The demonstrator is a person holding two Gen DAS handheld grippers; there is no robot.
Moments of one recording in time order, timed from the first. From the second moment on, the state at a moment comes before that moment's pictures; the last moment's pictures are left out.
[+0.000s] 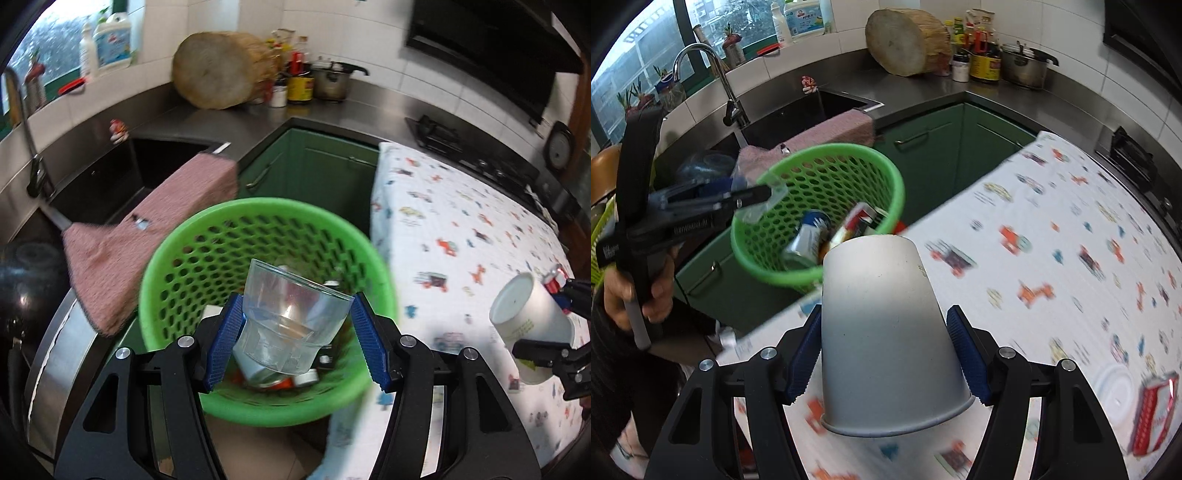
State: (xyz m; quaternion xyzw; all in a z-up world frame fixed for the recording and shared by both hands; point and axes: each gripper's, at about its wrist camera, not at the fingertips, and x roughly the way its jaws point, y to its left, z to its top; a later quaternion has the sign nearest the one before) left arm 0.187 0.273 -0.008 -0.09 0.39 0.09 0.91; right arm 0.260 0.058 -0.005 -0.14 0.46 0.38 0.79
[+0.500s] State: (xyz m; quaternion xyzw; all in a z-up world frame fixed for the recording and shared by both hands) left arm 0.180 0.328 -0.044 -0.14 0.42 0.13 0.89; right arm 0.291 0.163 -0.024 -0.11 0.47 0.39 0.79
